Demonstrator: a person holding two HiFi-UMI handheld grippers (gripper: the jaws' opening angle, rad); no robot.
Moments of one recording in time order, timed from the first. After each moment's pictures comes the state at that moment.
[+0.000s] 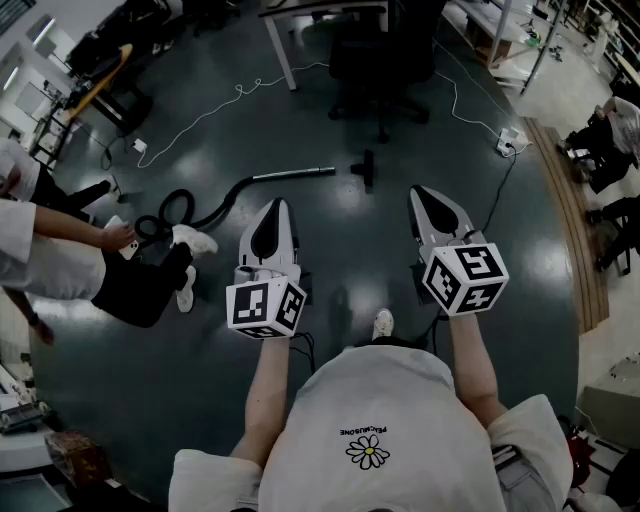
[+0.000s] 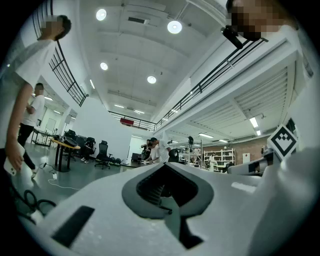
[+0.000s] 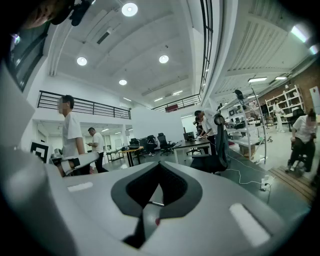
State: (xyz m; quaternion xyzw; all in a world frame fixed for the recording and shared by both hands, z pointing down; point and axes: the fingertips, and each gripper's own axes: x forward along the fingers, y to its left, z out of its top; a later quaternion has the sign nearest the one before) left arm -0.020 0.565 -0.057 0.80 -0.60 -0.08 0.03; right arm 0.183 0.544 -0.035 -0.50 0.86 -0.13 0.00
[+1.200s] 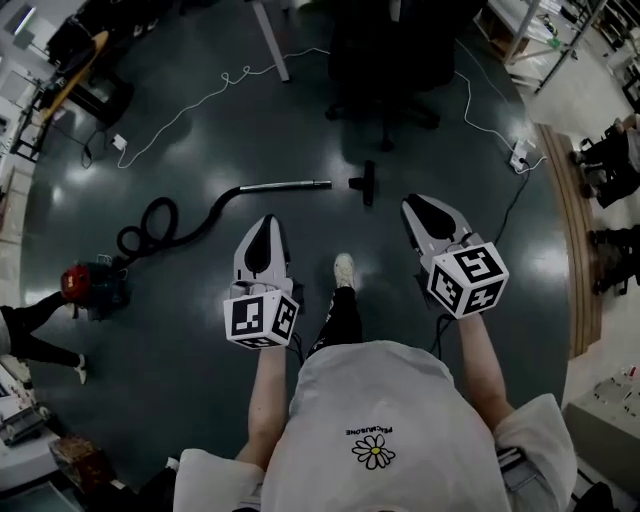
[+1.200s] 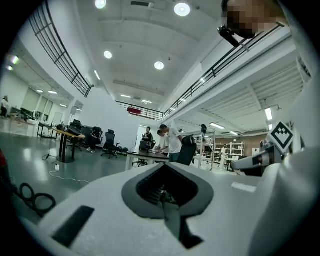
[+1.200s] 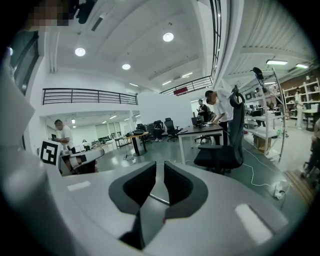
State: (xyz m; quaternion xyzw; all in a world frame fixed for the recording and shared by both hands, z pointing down) left arm -0.056 0.300 0.036 0.78 -0.63 -0.04 0.08; right arm 0.159 0.270 0.048 -0.44 0.88 -0.16 -0.08
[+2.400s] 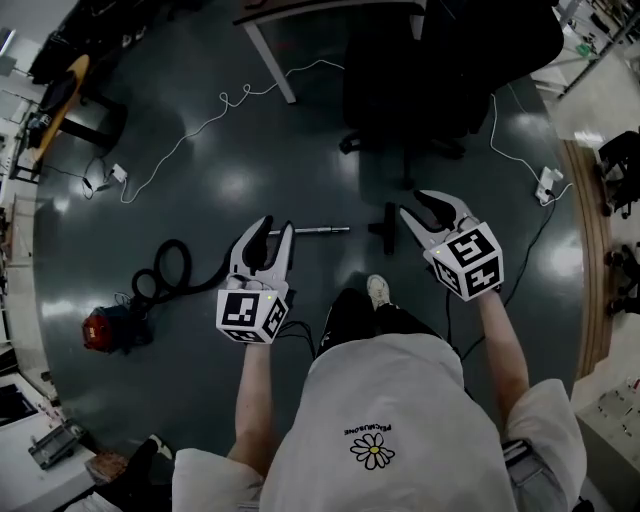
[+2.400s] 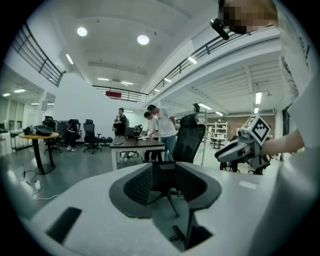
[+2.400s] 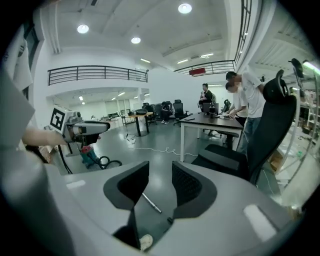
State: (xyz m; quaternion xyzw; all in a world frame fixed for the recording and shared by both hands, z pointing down) left arm -0.093 -0.045 0.061 0.84 -0.54 0.08 0.09; right arm 0.115 -0.077 0.098 -0.36 0.90 -0.14 -0.22
